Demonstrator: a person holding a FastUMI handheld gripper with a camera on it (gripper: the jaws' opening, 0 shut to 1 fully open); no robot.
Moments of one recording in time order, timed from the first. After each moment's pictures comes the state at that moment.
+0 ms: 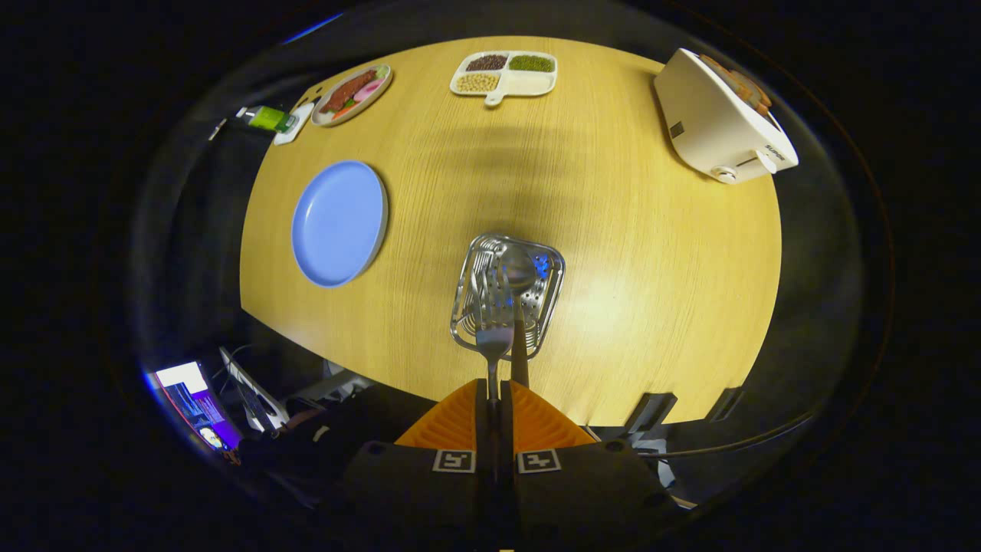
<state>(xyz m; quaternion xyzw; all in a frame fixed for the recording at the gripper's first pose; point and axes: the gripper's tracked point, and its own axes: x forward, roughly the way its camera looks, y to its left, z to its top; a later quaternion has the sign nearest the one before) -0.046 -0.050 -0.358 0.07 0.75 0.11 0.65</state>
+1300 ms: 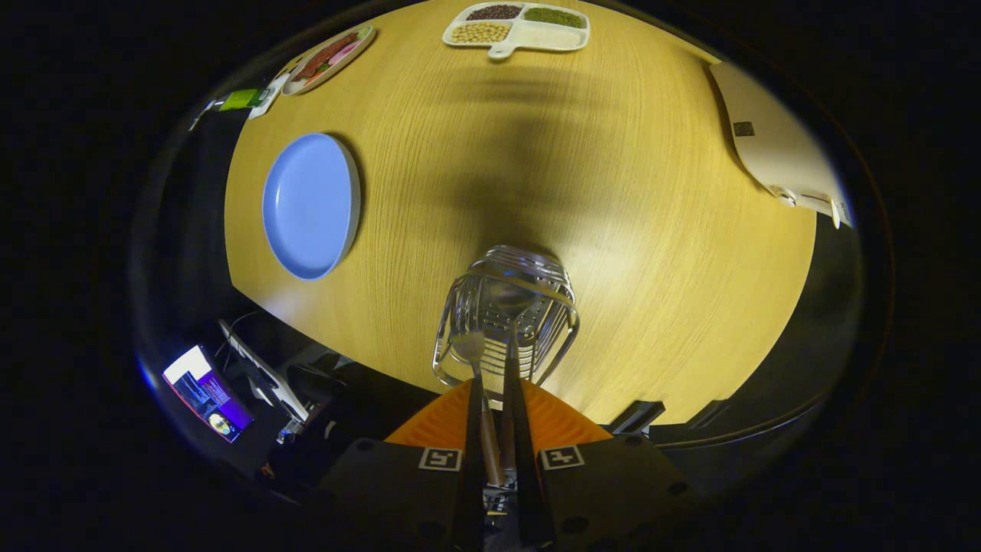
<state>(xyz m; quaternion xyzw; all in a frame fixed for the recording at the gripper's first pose) -0.004 -0.051 -0.388 0.08 0.80 0.12 0.58</state>
